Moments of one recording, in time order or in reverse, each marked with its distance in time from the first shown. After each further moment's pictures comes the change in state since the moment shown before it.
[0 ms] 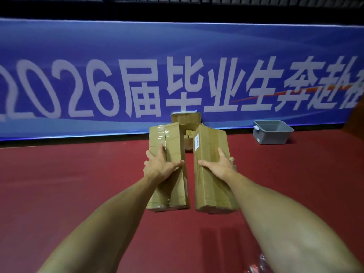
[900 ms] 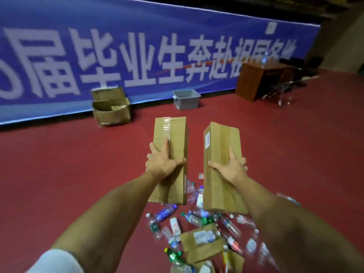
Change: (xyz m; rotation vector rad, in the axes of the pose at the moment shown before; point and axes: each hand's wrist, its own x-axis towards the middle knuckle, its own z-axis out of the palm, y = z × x) left_hand -0.526 0.139 0.193 0.059 -0.289 0.369; right_hand -0.473 0.413 -0.238 -0.016 0.335 0.347
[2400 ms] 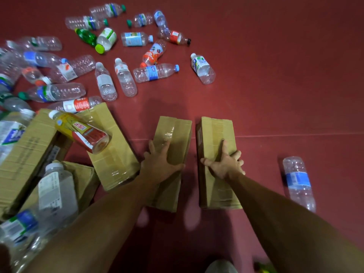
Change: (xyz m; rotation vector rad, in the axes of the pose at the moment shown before) left_hand -0.207 -0.245 0.991 0.493 -0.875 0.897; right_hand -0.076 0.907 0.499 0.133 0.222 1.099
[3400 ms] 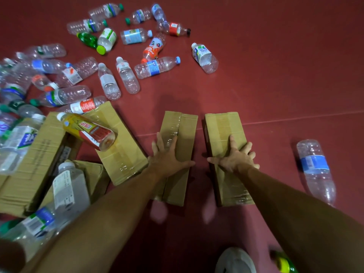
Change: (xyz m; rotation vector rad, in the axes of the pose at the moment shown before) left_hand -0.002 -0.001 0.006 0.105 -0.119 0.027; right_hand -0.003 0.016 0.009 0.011 -0.080 0.031
